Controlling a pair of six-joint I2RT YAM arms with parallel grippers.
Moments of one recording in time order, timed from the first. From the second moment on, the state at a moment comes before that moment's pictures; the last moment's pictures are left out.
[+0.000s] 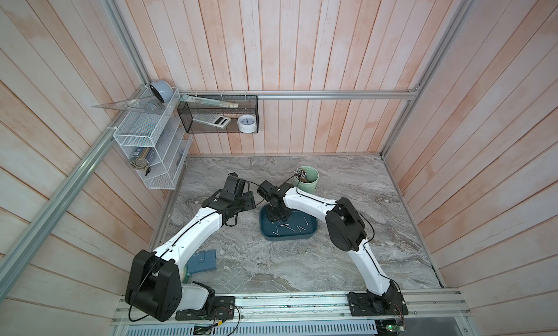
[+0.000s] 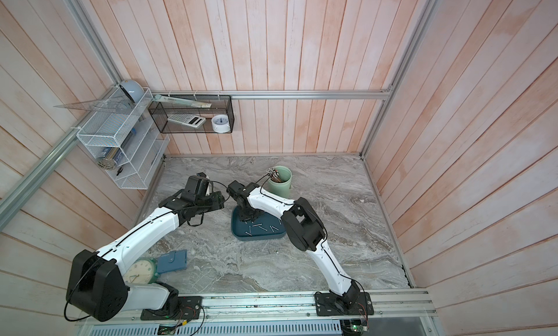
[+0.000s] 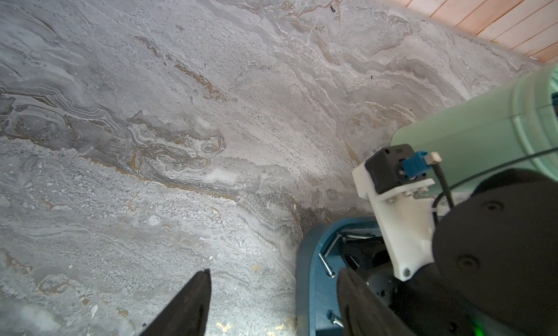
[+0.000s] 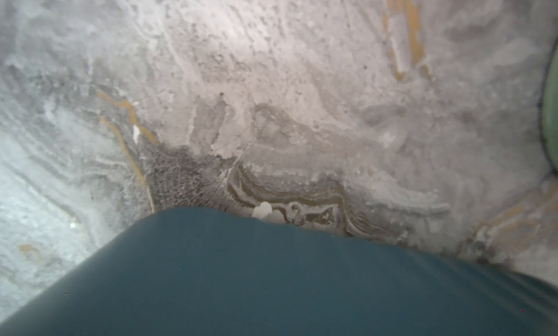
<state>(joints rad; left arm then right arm) -0.38 1.37 1.01 -0.51 -0.07 -0.50 0.88 2.34 1.94 -0.98 0.12 0.54</state>
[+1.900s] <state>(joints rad) -0.38 1.37 0.98 -0.42 0.10 -0.52 0.57 1.58 1.02 -0.73 0.25 0.68</state>
